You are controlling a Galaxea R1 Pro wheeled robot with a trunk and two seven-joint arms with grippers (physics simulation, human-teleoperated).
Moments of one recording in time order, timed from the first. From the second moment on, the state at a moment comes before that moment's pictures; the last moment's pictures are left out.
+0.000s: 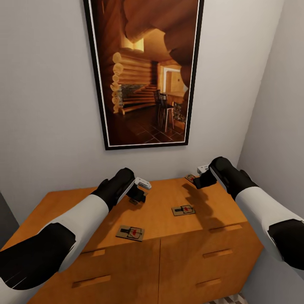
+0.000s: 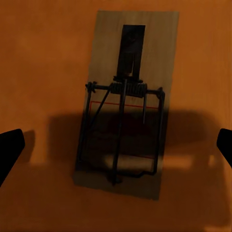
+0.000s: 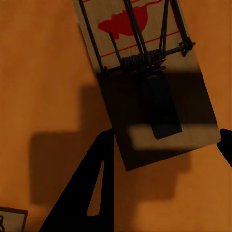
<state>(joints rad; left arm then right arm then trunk) -1.16 -0.15 -0.50 -0.53 0.00 1.04 -0.24 -1.20 -0.16 0.40 -0.60 0.02 1.04 0.47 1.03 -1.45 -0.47</state>
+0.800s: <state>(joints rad) -1.16 -0.15 -0.50 -0.51 0.00 1.04 -0.28 -1.20 -0.16 0.40 -0.60 0.02 1.04 0.45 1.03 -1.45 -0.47</state>
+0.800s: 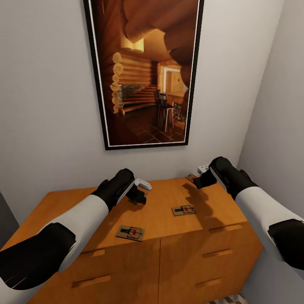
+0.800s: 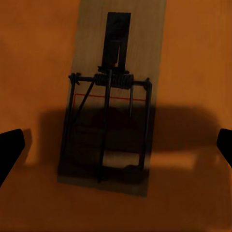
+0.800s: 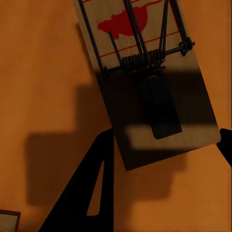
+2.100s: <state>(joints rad) -1.16 -0.14 -0.50 -0.50 0.01 1.03 -0.29 -1.20 -0.16 0.40 -0.58 0.02 1.04 0.45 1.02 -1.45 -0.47</state>
